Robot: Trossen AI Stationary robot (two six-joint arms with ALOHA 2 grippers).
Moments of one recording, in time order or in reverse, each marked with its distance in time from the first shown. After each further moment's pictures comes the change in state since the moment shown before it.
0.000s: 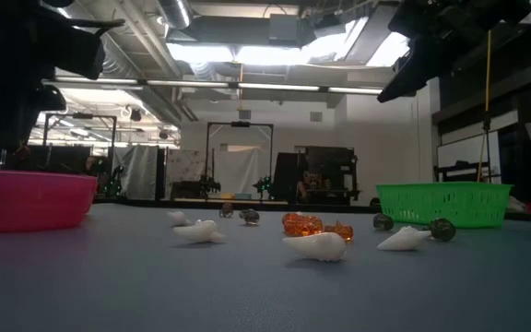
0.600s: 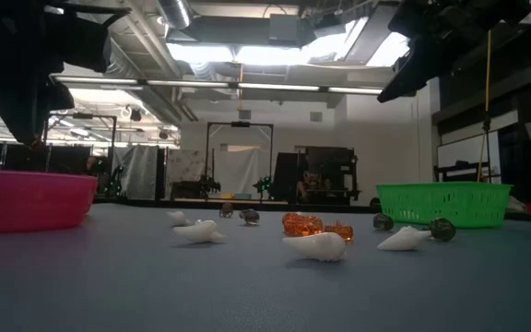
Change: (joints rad) left arm 0.000 0.000 -0.001 0.079 -0.018 0.008; right arm 0.000 0.000 0.000 0.000 0.000 0.000
